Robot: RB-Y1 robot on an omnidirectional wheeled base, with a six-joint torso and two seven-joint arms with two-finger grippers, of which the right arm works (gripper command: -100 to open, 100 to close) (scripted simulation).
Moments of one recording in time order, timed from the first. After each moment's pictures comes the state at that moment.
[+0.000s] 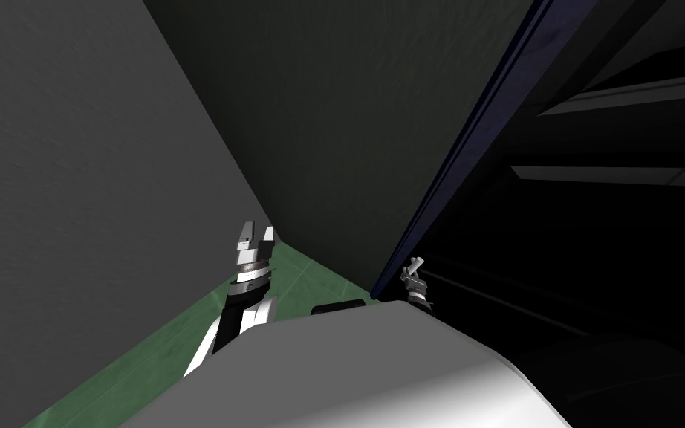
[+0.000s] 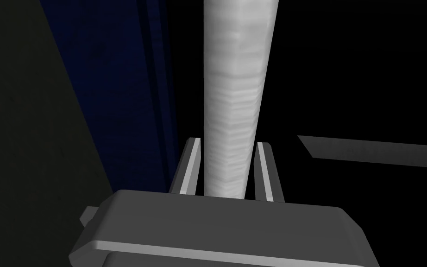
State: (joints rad) arm 0.31 -0.39 0.19 -0.97 -0.94 -0.94 -1.32
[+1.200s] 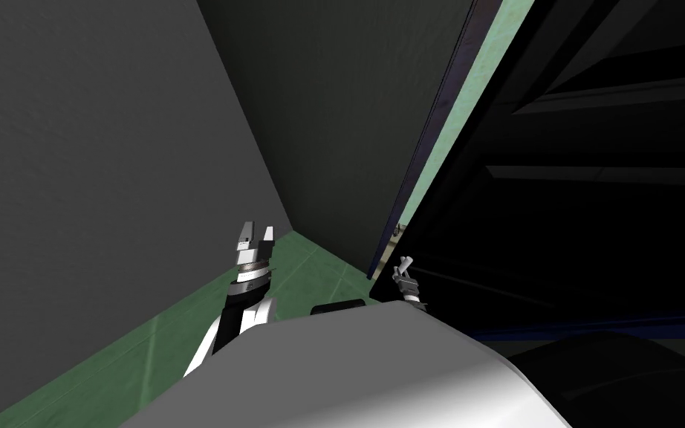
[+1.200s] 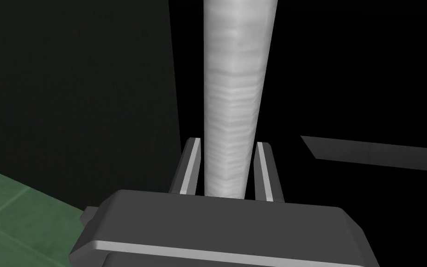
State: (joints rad) arm 0.34 -0.44 0.33 -1.02 -0.85 -0.98 -1.39
